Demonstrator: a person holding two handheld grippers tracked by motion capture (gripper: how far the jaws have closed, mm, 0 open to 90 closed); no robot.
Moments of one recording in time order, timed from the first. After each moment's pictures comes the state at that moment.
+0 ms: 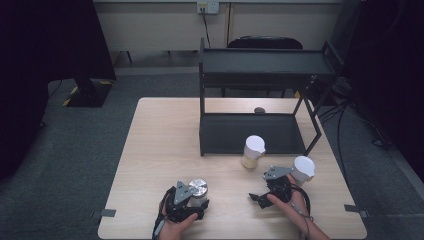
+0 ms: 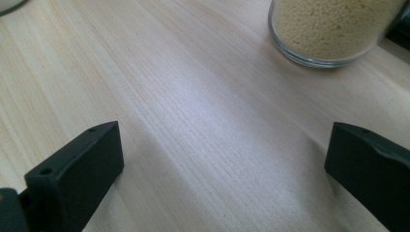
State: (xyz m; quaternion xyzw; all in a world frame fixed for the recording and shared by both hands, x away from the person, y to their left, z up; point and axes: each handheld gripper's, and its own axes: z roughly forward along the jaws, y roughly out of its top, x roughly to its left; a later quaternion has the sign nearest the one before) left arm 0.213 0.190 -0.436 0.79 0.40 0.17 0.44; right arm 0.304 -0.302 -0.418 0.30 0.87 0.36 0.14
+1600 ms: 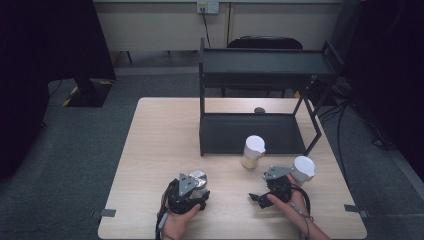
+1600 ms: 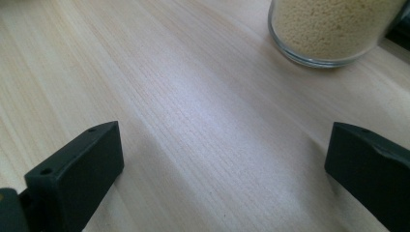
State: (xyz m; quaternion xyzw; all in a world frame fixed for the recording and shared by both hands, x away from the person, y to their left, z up) left arm 0.225 0.173 -0.407 0.79 0.41 0.18 0.42; right arm 0.304 -0.302 -0.418 0.30 0.87 0.36 0.14
